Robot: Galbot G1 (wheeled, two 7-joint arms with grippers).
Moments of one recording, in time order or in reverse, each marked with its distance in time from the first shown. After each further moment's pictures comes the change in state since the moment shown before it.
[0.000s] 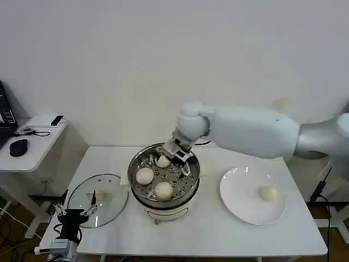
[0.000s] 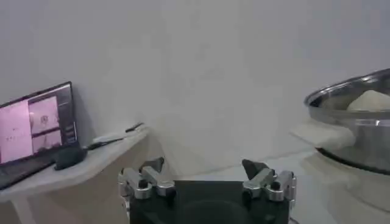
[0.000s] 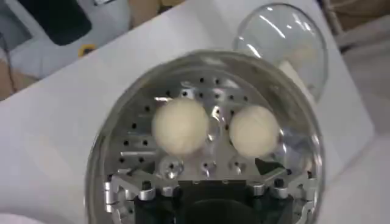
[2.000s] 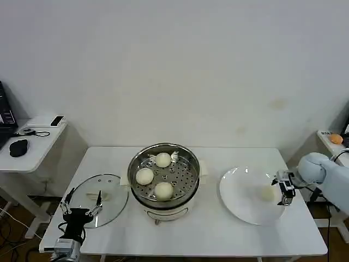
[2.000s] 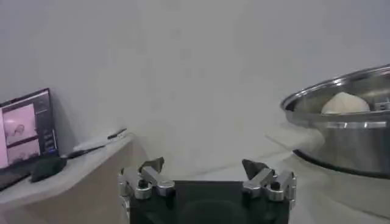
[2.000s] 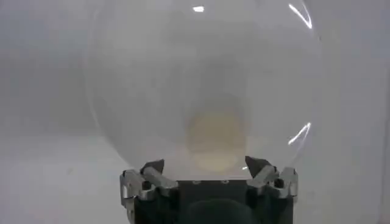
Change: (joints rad) left arm 0.007 0.034 0.024 -0.012 0.011 0.005 0.003; right arm -0.698 -0.549 0.473 -0.242 -0.326 -0.070 0.069
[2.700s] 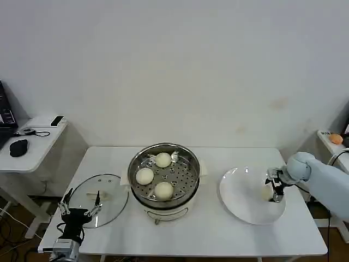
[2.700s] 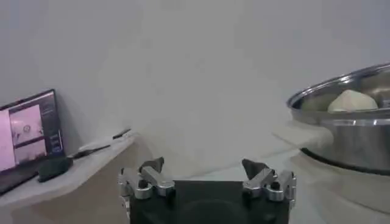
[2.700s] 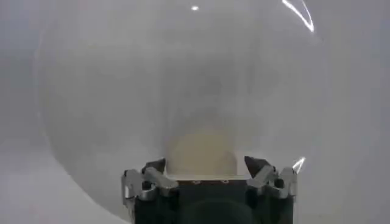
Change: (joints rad) left arm -0.001 -0.006 -0.002 0.006 0.001 -0.002 0.000; right arm -0.014 0.095 0.031 -0.109 -0.033 -0.021 -0.008
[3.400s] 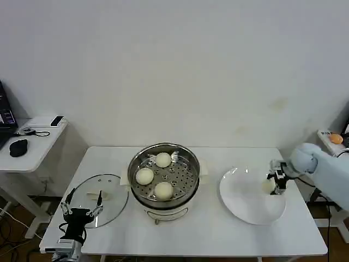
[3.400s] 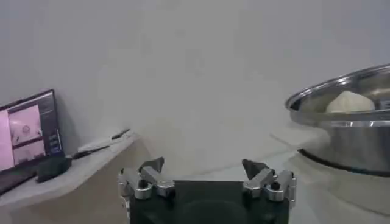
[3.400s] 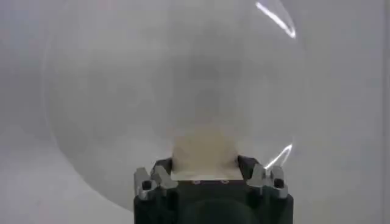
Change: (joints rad) left arm -0.002 -0.012 0.015 -0.005 0.011 0.000 0.000; right arm 0.150 -0.081 -0.080 0.142 0.095 -0.056 -0.040
